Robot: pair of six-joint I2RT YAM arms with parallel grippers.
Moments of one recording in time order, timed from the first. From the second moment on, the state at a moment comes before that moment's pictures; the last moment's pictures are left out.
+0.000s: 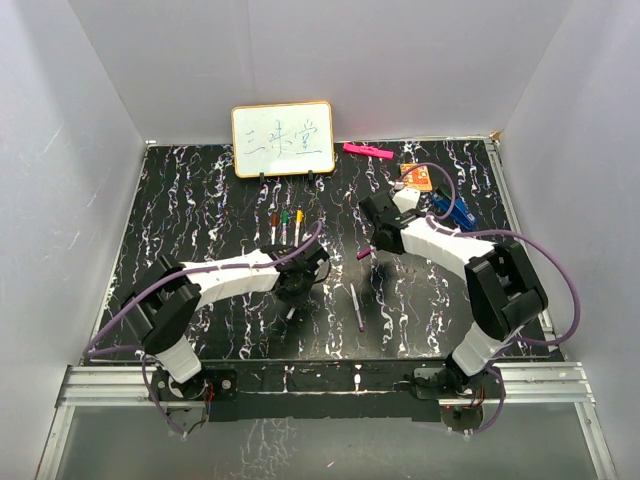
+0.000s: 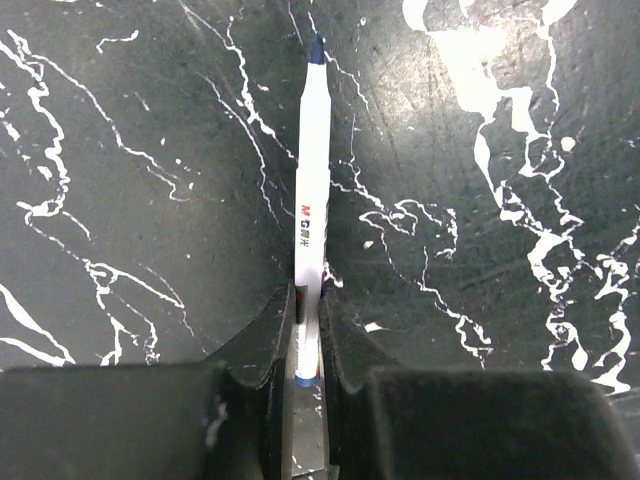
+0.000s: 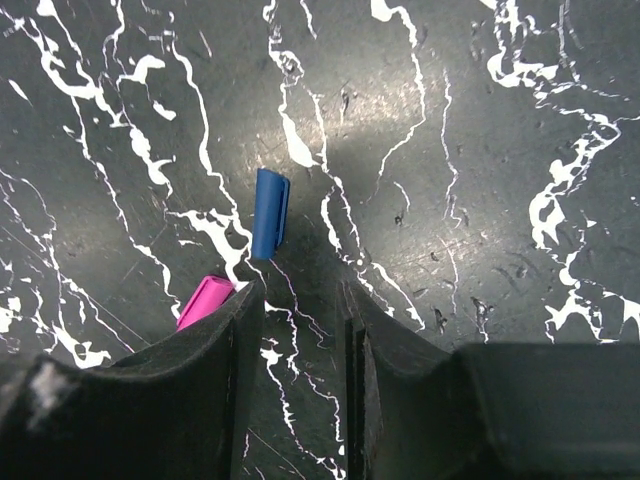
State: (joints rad) left arm -0.91 1.68 1.00 -0.64 -0.14 -0.41; right arm 0.52 1.64 1.07 -0.50 0.51 0.79
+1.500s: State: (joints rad) left arm -0.91 1.61 0.97 -0.64 -0.15 -0.45; right arm 0.46 1.88 1.21 -0.48 0.42 0.72
